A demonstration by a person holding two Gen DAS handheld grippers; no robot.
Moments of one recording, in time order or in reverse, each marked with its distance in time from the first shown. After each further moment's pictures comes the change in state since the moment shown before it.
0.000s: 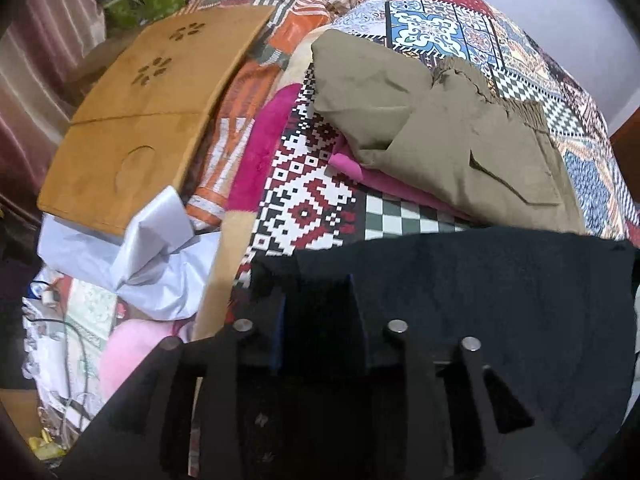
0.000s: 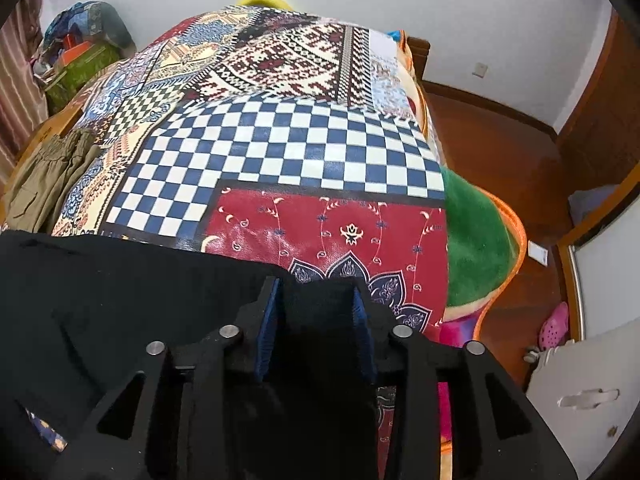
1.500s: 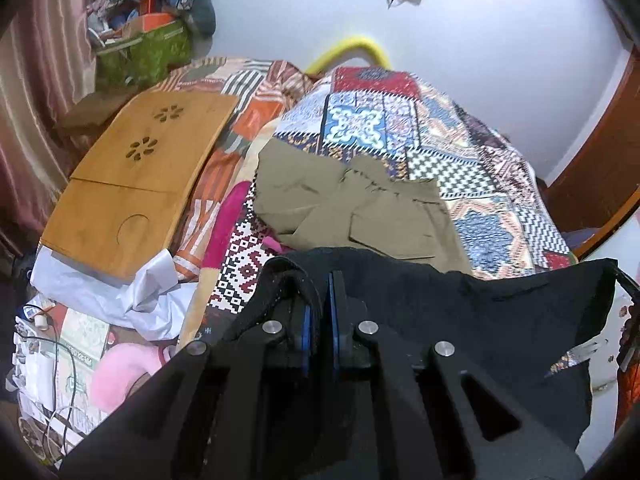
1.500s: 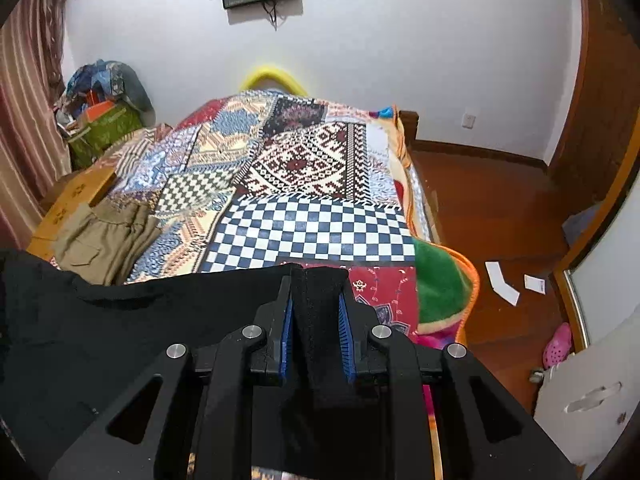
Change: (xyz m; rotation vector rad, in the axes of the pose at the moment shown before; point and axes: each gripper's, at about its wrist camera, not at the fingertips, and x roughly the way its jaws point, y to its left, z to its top) left arm -0.138 -0.032 -0.015 0.021 -0.271 -0.151; right arm -0.111 0.018 0.001 0.038 -0.258 0.026
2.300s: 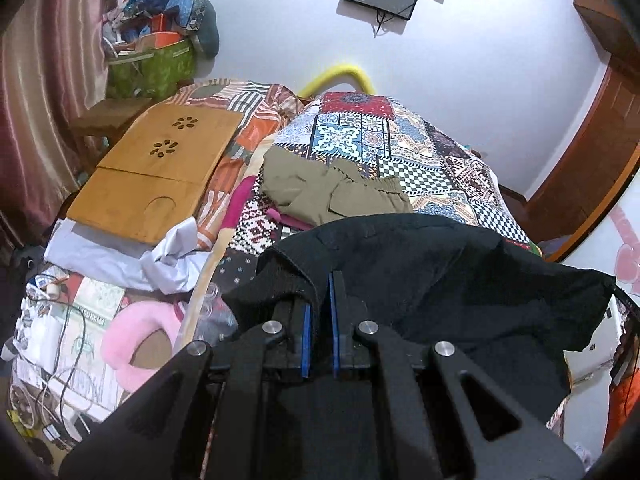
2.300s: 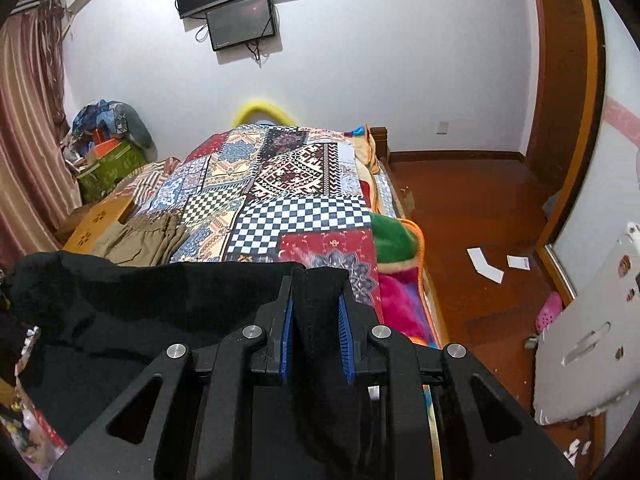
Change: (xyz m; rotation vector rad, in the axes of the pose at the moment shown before) left arm -0.122 0.001 -0.080 -0.018 -0.091 -0.052; right arm -0.113 -0.004 -0.063 0.105 -0.100 -0.012
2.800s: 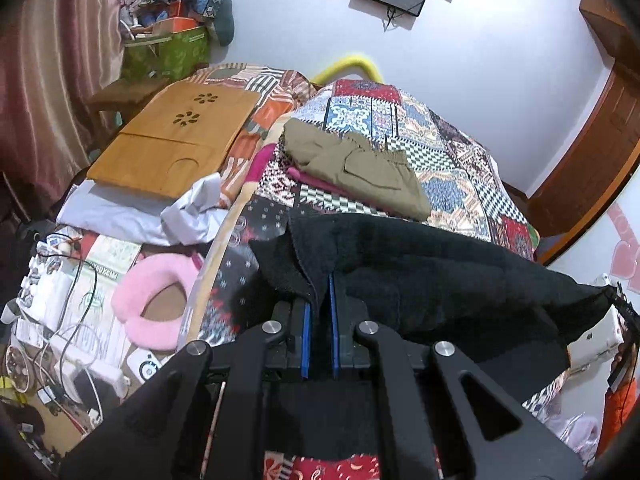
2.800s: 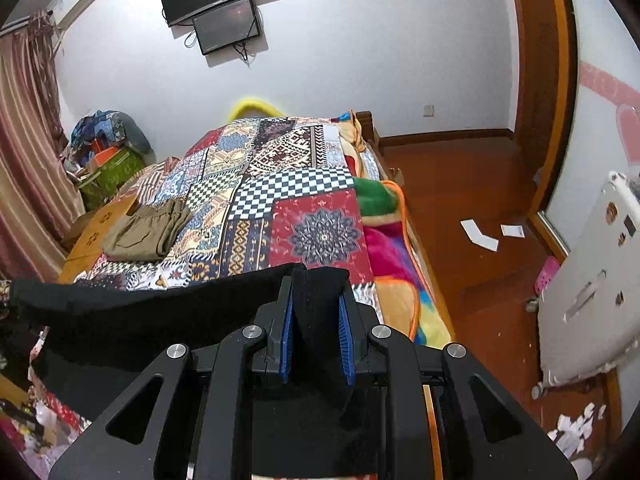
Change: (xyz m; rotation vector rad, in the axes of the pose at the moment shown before) left arm -0.036 0.023 -0.065 -0.031 0.025 0.009; right arm -0.034 -0.013 -0.052 0.083 0.011 0.001
